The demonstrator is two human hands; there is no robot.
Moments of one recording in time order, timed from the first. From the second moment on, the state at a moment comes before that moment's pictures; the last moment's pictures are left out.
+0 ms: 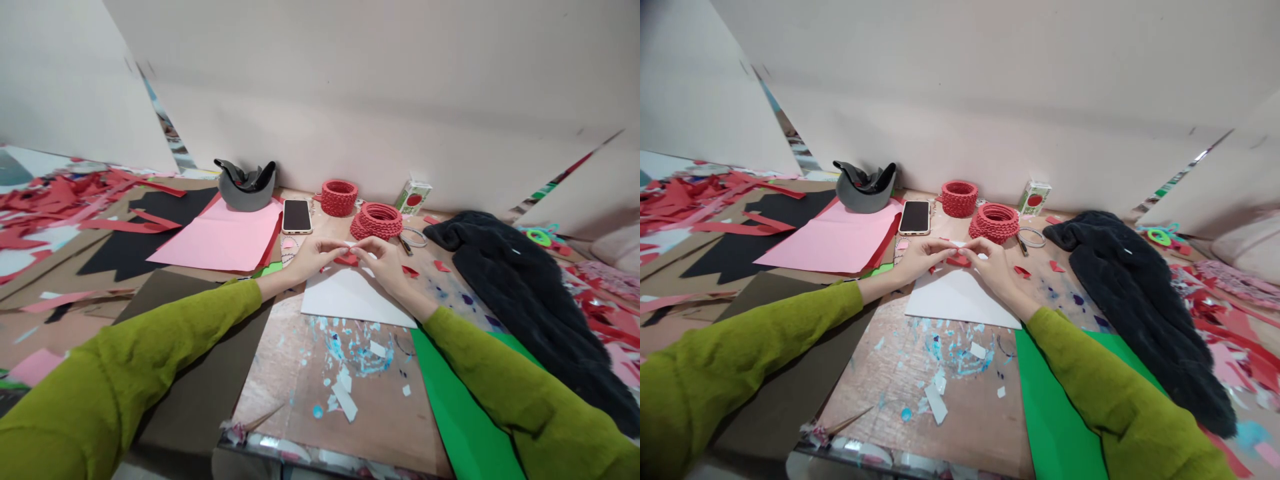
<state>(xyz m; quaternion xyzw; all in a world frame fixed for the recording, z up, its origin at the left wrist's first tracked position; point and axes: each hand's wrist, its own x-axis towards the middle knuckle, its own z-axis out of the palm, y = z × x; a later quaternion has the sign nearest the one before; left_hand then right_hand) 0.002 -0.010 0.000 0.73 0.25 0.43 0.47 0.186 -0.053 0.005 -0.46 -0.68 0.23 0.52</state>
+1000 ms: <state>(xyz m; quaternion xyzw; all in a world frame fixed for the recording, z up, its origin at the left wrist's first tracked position) 0.003 -0.011 0.002 0.70 0.27 0.43 0.50 0.184 -0.055 0.004 -0.44 -0.73 0.13 0.52</state>
